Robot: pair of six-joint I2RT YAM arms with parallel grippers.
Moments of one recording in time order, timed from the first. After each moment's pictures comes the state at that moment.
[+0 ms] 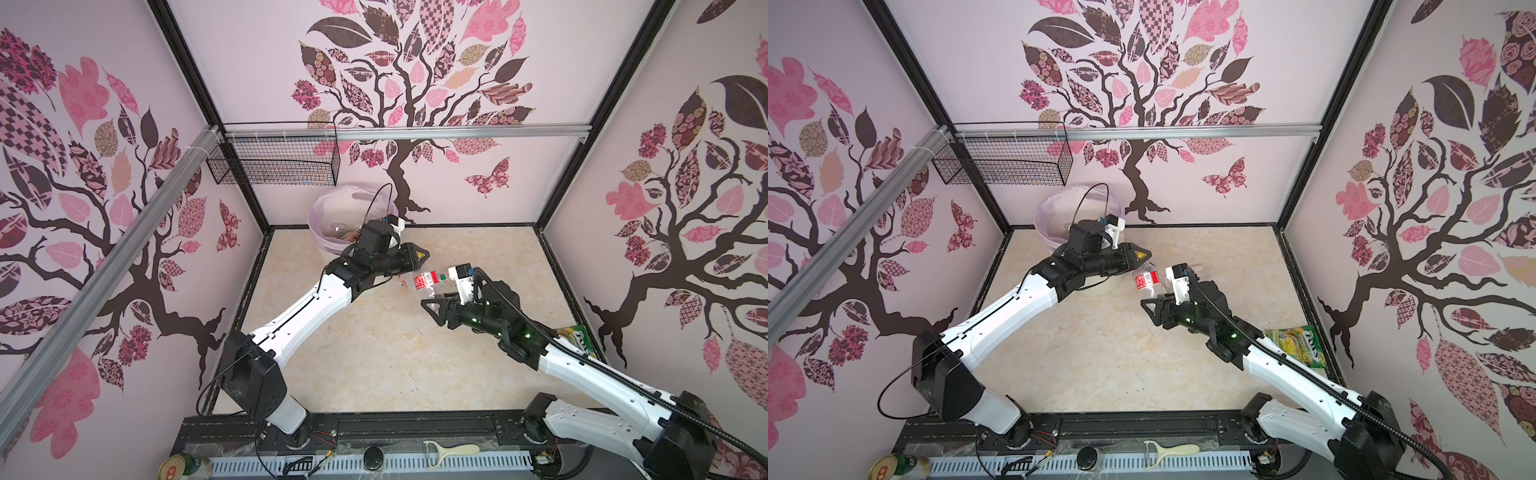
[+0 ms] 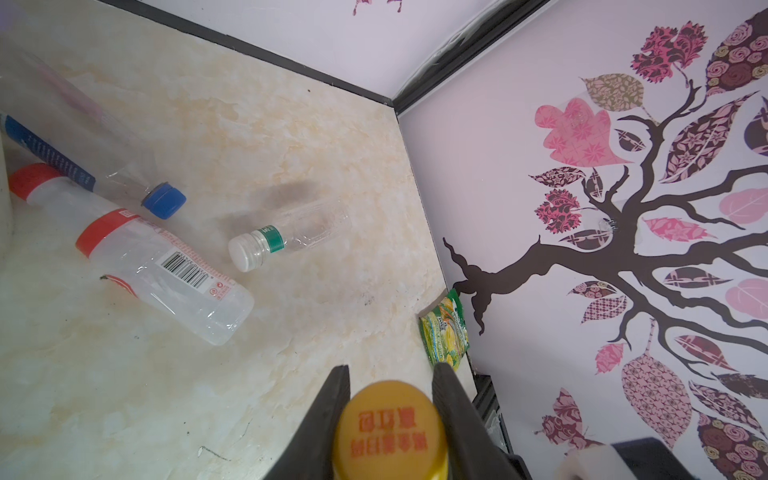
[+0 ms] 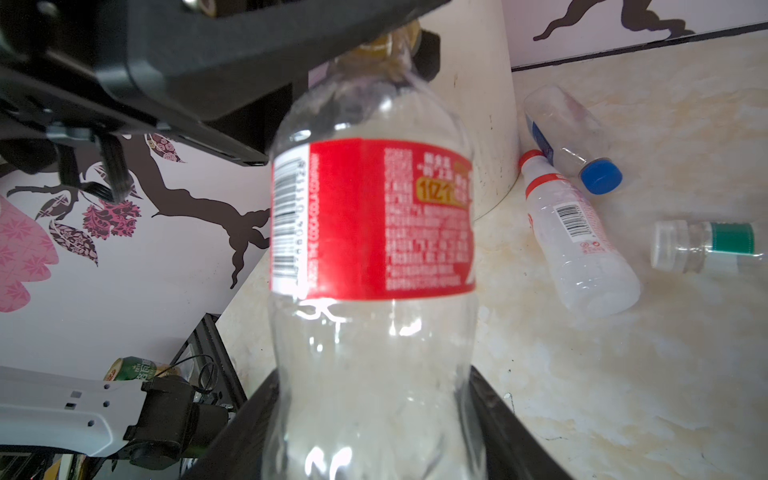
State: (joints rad) left arm -0.62 1.56 1.43 -0.32 0.32 -0.77; right arm 0.69 1.03 0.72 -0.01 -0.22 0.52
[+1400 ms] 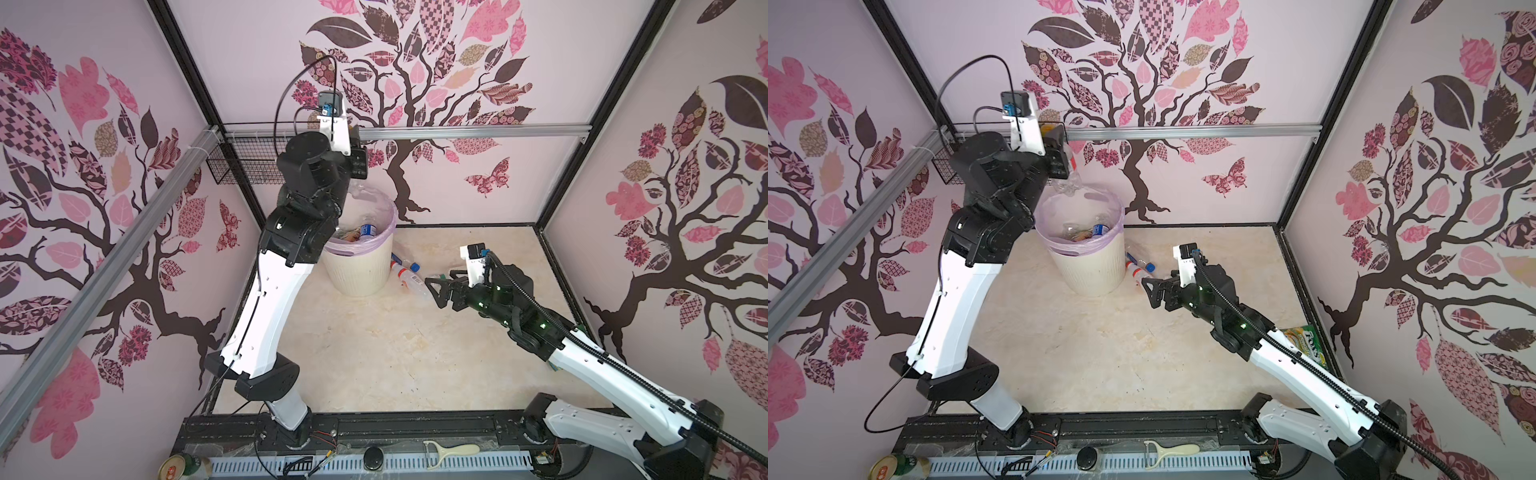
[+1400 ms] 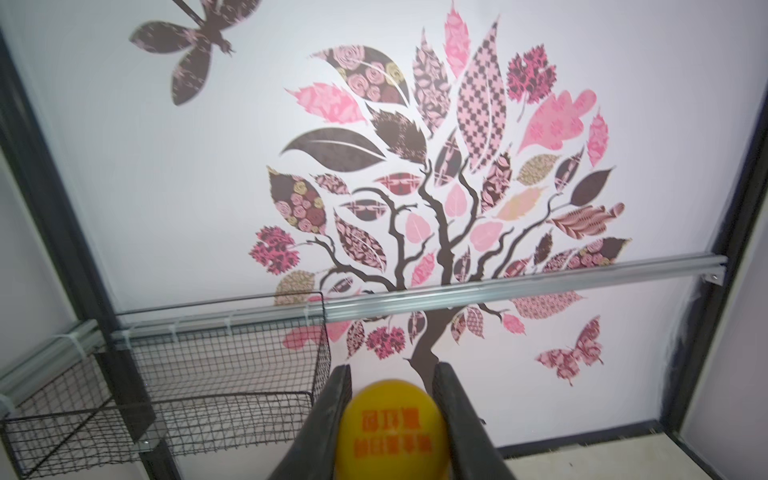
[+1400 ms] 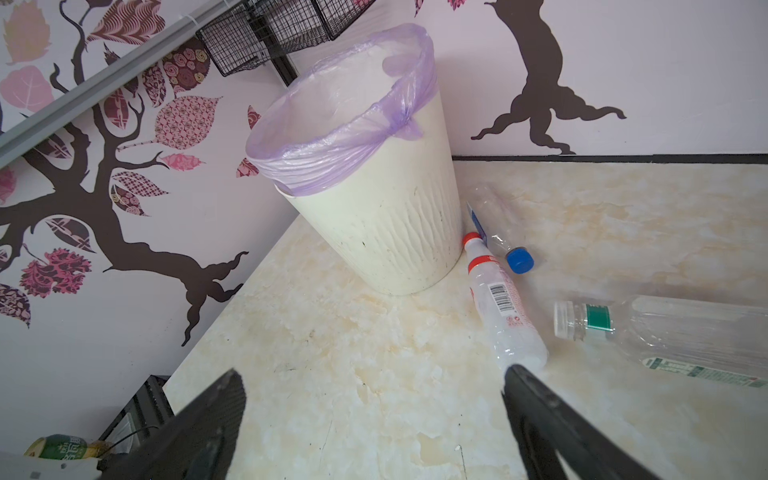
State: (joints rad) left arm -0.50 1.68 2.40 -0.50 -0.43 0.12; right arm 0.69 1.02 0.93 -0.17 -0.04 0.43
